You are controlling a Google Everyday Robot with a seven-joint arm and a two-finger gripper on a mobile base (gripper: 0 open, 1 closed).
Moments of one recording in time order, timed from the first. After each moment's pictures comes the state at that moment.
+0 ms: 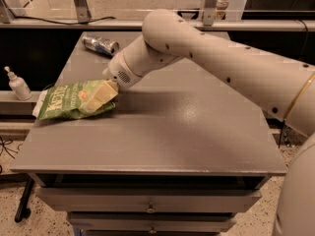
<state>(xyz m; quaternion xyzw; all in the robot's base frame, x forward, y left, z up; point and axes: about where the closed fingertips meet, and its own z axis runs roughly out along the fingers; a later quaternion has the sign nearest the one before) 0.591 0.164 0.837 -0.59 0.68 0.30 0.31</state>
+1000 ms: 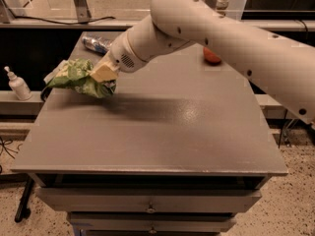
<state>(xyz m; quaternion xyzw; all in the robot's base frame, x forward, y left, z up) 0.587 0.153 0.894 -0.59 0.67 0.28 0.35</state>
